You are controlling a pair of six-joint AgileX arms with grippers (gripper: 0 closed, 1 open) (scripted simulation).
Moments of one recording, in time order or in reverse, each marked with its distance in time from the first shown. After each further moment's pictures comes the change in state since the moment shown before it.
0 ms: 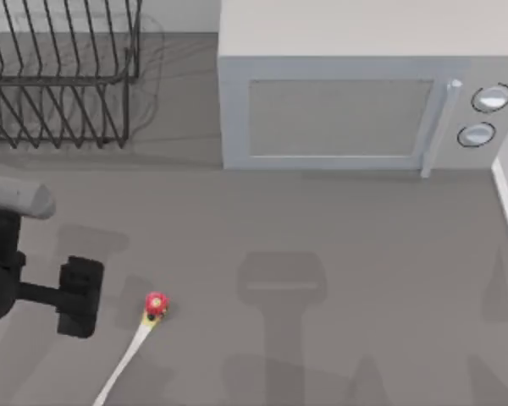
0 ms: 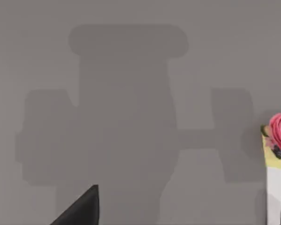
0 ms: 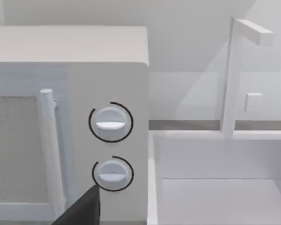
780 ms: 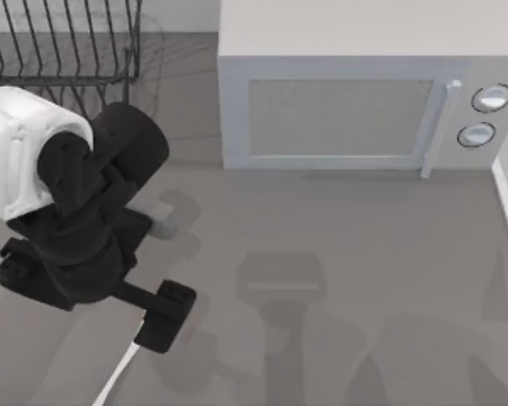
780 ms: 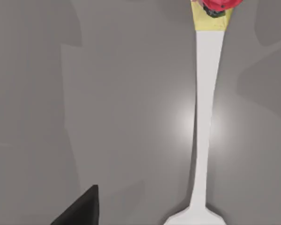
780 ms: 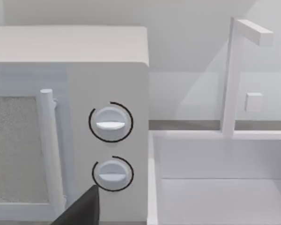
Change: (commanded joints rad) left arm -0.242 0.651 0.436 -0.439 -0.001 -0.056; right arm 0.000 0.000 0.000 0.000 0.000 0.000
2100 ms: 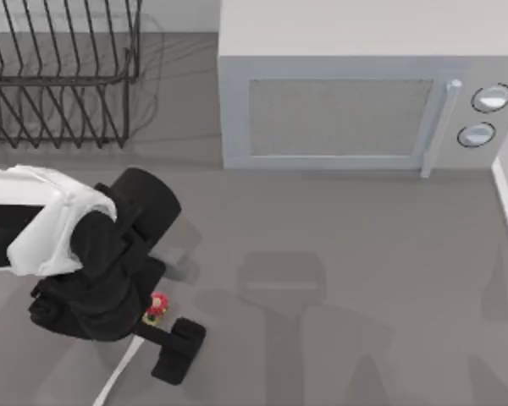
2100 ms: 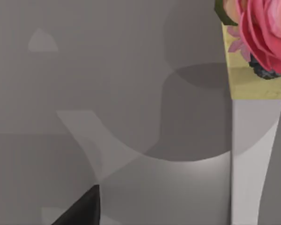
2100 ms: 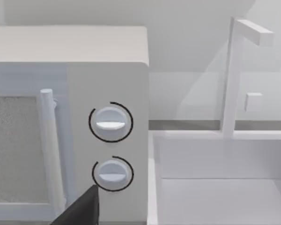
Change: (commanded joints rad) left arm 0.004 0.208 -0.232 0.440 0.000 0.007; right arm 0.000 0.000 0.000 0.000 0.000 0.000
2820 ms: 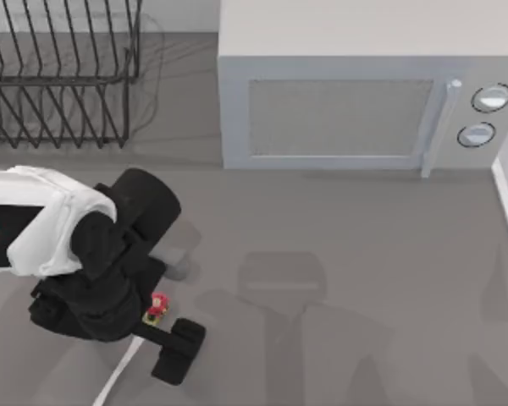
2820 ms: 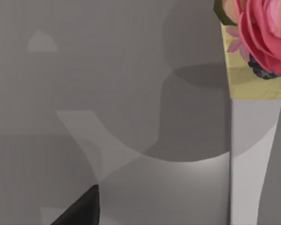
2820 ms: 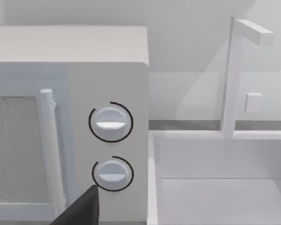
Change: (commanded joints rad) left arm 0.000 0.000 0.000 0.000 0.000 0.000; right arm 0.000 0.000 0.000 0.000 0.000 0.000
